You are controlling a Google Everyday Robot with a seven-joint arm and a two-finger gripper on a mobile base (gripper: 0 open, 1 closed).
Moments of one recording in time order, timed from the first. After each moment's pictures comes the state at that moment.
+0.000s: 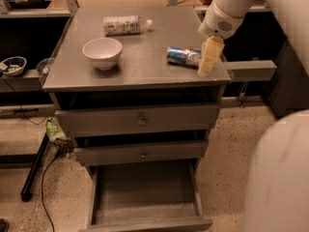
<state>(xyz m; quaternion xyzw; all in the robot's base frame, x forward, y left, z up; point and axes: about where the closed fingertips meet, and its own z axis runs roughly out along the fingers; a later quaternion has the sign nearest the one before) 0.670 -0.145 0.908 -0.65 0.74 0.03 0.18</state>
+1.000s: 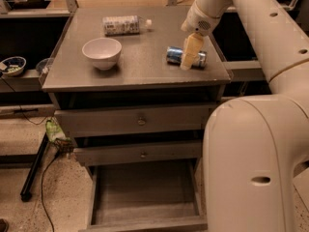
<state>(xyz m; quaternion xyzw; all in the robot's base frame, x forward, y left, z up) 0.734 -0.105 0.886 -0.66 0.72 0.05 0.21</state>
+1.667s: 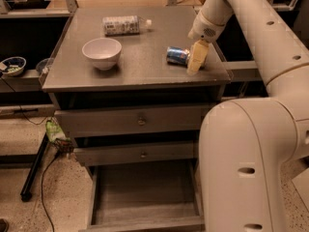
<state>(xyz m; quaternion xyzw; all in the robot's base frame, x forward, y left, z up) 0.743 -0.131 0.857 -0.65 0.74 0.05 0.18</state>
